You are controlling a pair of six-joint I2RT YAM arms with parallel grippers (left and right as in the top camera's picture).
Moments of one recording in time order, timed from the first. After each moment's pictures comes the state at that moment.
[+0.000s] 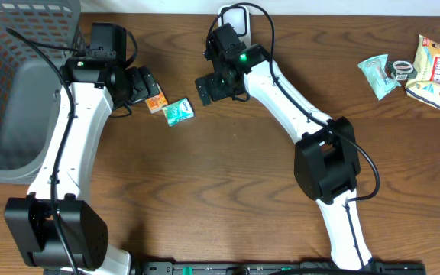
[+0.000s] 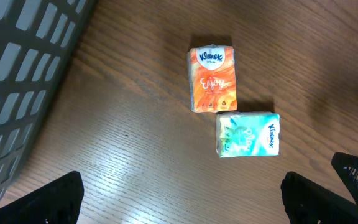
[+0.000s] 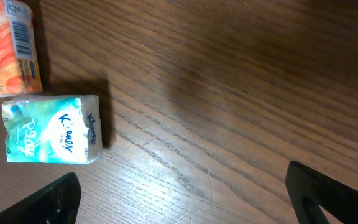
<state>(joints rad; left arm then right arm) -0.05 1.69 1.53 -1.02 -0.06 -0.46 0.54 2.34 2.08 -0.92 -0.11 0.20</state>
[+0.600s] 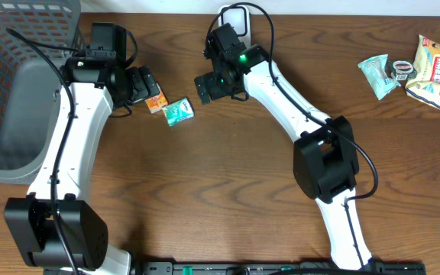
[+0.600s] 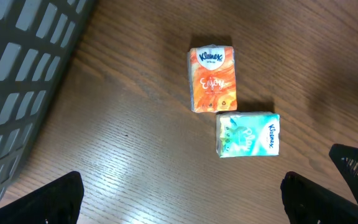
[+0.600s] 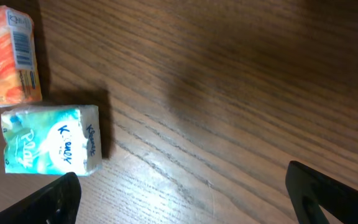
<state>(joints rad) -0.05 1.69 1.53 -1.02 -0.06 -0.46 0.54 2.35 2.08 -0.88 -0.11 0.20</state>
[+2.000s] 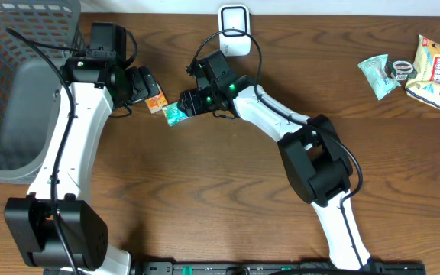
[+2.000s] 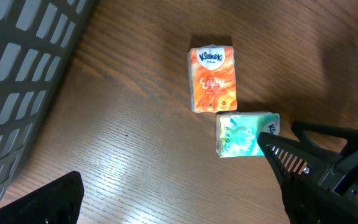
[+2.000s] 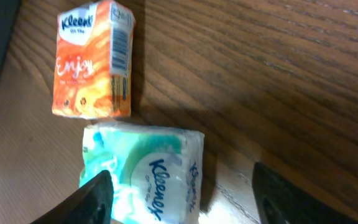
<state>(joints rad) -0.05 1.69 1.53 -1.02 -0.06 -0.46 0.60 2.35 1.78 -0.38 -0.37 0.34</state>
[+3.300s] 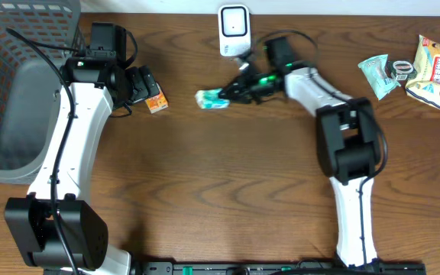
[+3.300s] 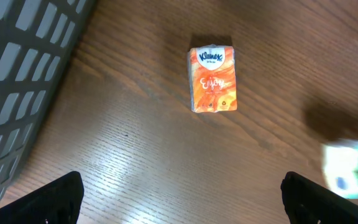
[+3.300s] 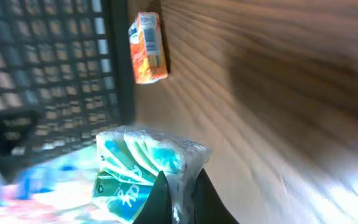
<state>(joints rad) -0.05 1.69 1.53 -1.02 -0.06 -0.46 0.25 2.42 1.79 -0.53 -1.14 0.46</state>
